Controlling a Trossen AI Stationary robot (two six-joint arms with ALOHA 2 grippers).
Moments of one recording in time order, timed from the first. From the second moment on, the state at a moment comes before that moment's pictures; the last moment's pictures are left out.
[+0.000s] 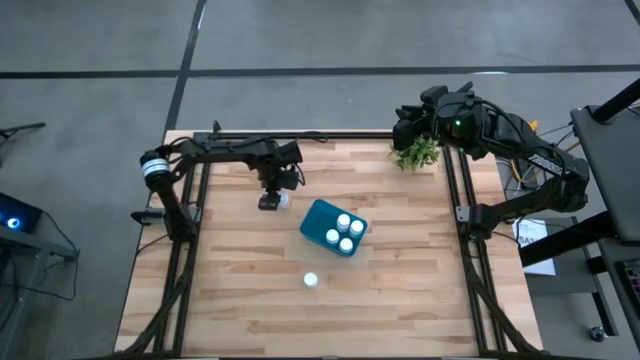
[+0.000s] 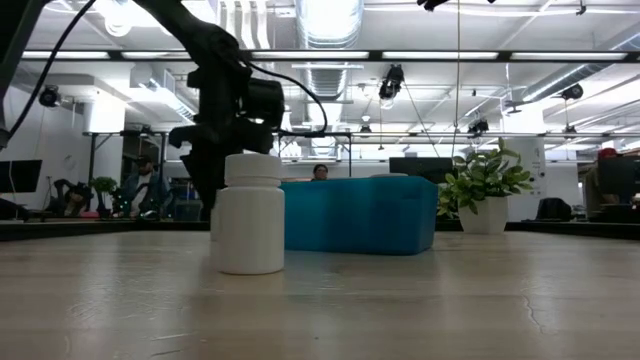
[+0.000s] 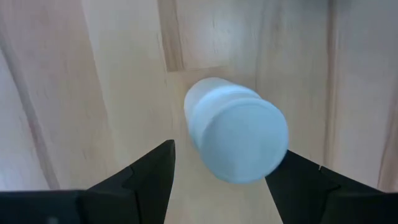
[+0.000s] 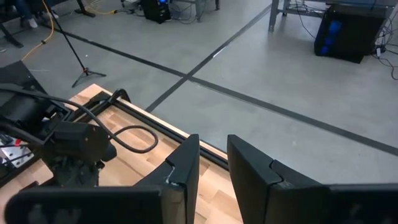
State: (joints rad) left arm 0.46 1.73 1.19 -0.93 0.15 0.54; right arm -0.26 1.22 1.60 -0.88 0.55 0.43
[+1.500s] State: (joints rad) left arm 0.45 1.72 1.20 -0.87 0.23 0.35; right arm -0.26 1.22 1.60 -0.88 0.56 0.43
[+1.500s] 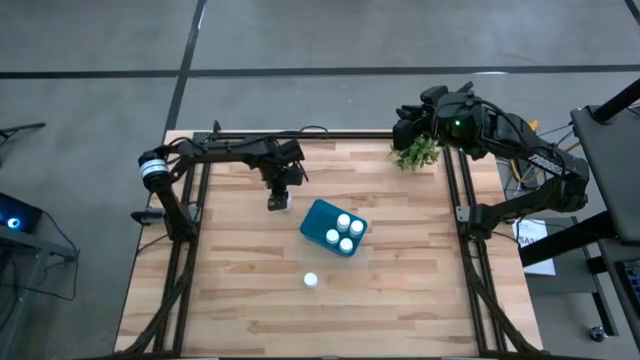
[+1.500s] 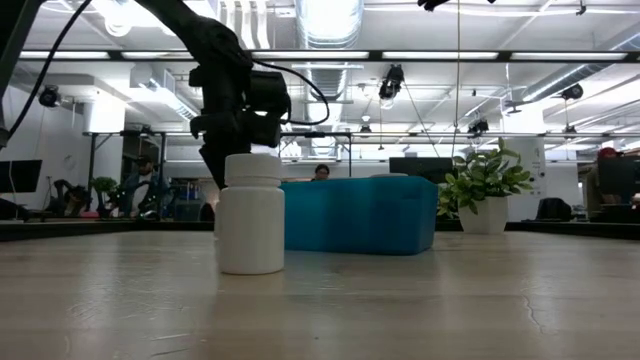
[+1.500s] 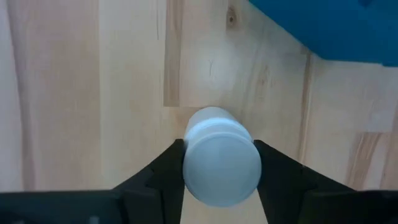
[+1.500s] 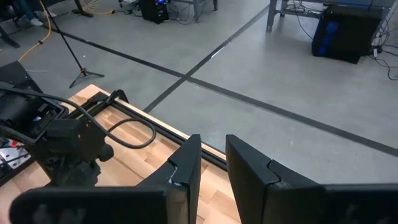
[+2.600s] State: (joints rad) left arm 0.30 1.58 1.46 -1.04 0.09 0.28; right arm -0.27 1.22 1.60 -0.88 0.58 0.45
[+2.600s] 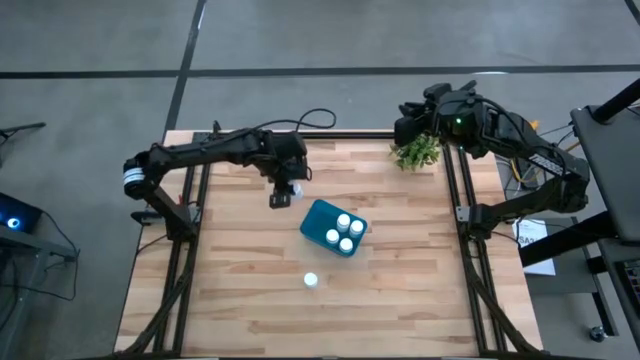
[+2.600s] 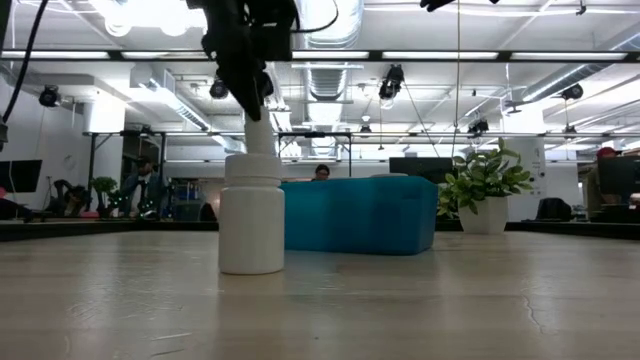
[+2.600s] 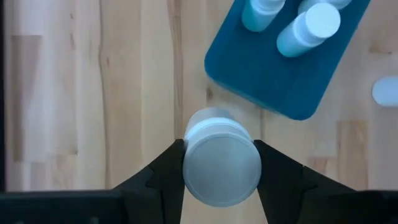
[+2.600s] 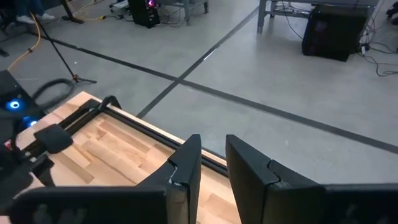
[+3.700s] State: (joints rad) left arm 0.14 1.76 1.78 -1.15 0.06 0.27; right arm -0.30 1.17 1.60 -0.89 0.58 0.46
